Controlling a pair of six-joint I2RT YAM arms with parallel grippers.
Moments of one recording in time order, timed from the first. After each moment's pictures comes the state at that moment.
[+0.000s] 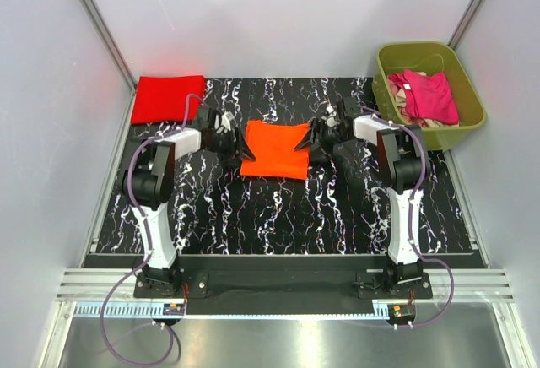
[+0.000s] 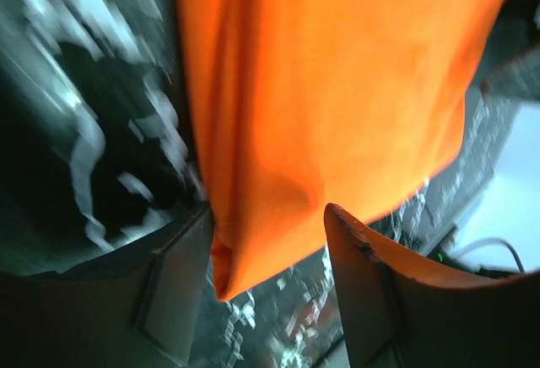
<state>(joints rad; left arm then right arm) -0.19 2.02 1.28 -0.31 0.65 -0.47 0.21 2.26 1.57 -0.44 -0.84 0.63</state>
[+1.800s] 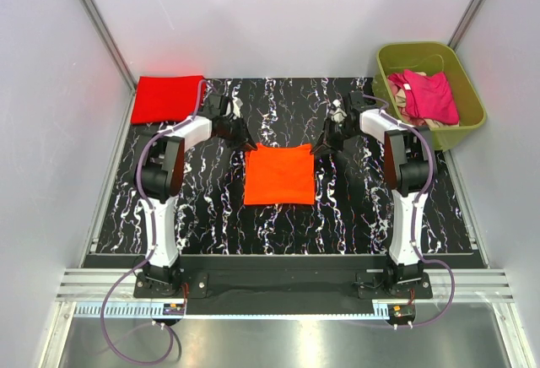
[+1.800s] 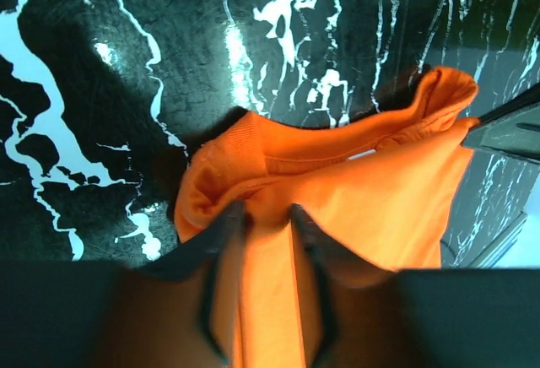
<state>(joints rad) -0.25 2.12 1.50 -0.37 0.52 -0.48 0.18 2.20 1.59 -0.58 -0.67 0.46</state>
